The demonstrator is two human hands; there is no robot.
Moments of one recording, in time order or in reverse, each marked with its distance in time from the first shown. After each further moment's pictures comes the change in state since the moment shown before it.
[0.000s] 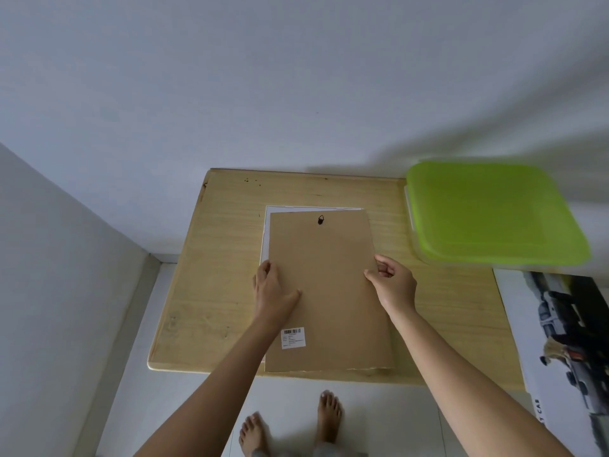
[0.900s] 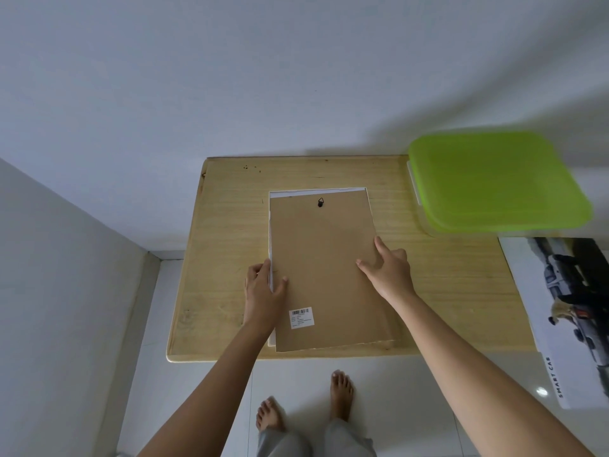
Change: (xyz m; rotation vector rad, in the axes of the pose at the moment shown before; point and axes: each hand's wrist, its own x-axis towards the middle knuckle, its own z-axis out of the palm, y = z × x) left_hand -0.006 -0.044 -0.021 -0.032 0.003 -0.002; right_hand -0.017 0.011 0.017 -0.437 -0.153 0.005
